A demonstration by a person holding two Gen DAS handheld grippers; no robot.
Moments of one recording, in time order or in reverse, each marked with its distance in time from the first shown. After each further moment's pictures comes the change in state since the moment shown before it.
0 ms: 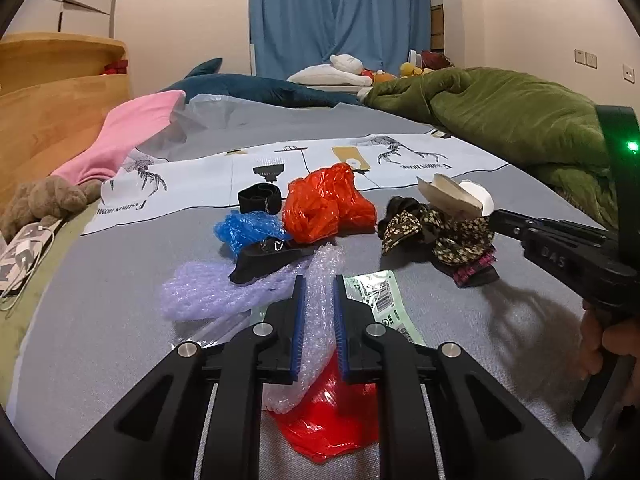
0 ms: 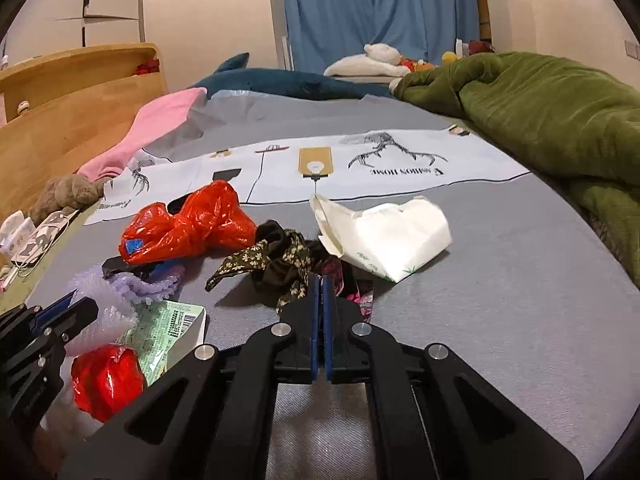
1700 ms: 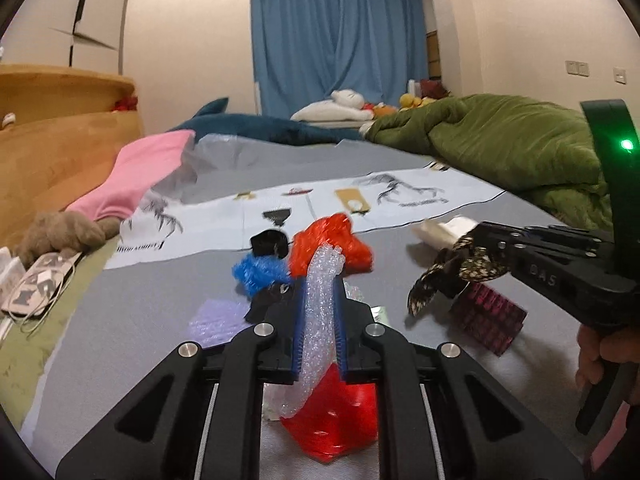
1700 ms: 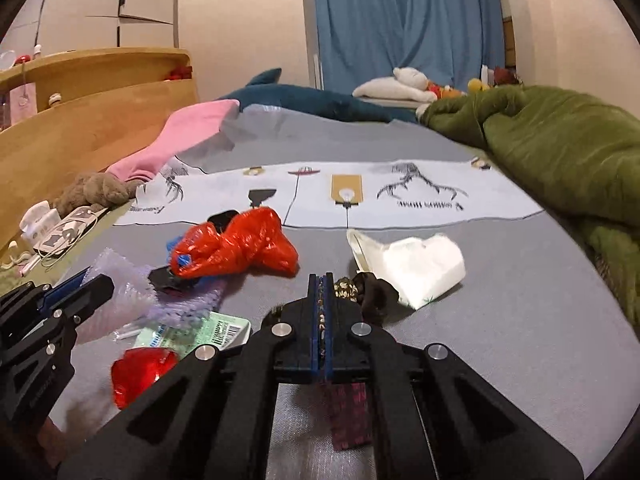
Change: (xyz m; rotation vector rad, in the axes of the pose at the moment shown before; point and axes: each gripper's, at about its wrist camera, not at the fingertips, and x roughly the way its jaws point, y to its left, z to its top) left arm -0.043 -0.012 0.014 0.036 -0.137 0.029; right arm -0.037 0.023 0.017 -0.080 -0.062 0.069
